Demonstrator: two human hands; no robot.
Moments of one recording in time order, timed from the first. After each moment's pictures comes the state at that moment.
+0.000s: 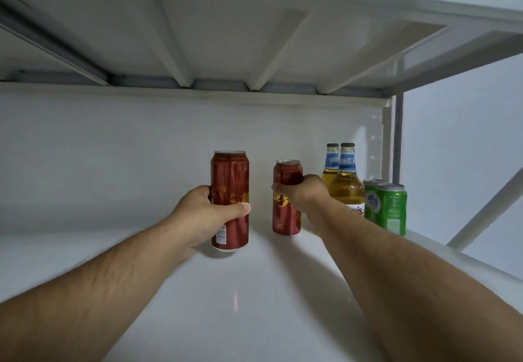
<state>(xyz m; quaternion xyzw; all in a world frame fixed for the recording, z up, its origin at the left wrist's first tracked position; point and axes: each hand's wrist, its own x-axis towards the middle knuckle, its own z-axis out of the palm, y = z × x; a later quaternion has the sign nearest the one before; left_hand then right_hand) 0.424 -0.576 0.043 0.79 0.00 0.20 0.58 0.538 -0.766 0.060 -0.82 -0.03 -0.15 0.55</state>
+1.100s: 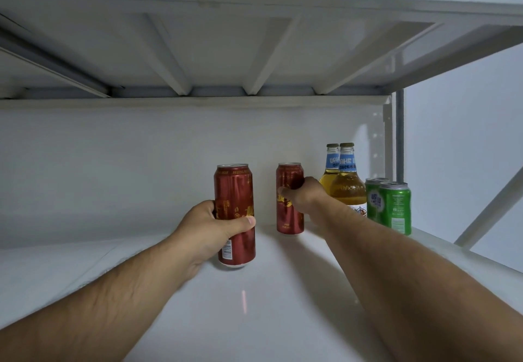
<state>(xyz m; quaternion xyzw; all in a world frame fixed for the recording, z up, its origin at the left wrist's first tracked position) 0.415 -0.587 0.032 0.77 0.01 0.18 0.61 0.550 -0.768 0.060 -0.85 -0.05 -0.12 0.51</state>
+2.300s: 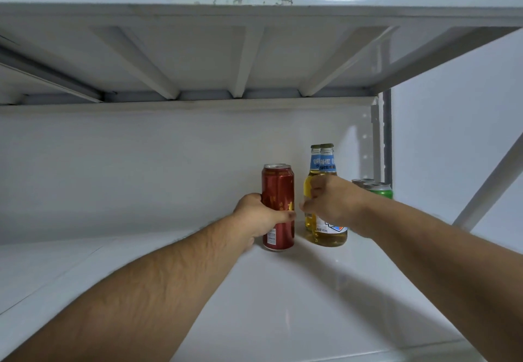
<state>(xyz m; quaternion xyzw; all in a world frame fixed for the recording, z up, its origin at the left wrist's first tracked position) 0.480 -0.694 0.037 0.82 0.02 0.15 0.55 0.468 -0.859 0.076 -0.91 -0.14 -0.09 0.38</state>
